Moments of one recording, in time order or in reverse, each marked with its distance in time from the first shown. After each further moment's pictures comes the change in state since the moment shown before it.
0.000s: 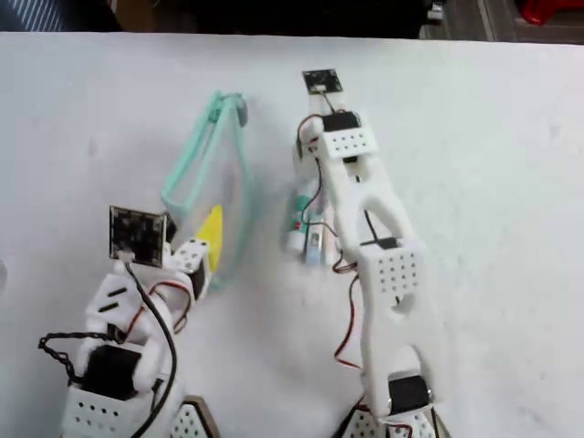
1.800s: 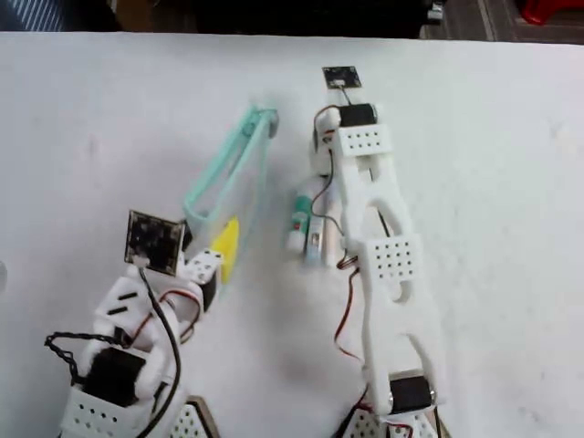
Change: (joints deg) left arm 5.6 -1.1 -0.3 4.2 0.0; right arm 2.7 13.6 -25.9 15.2 0.0
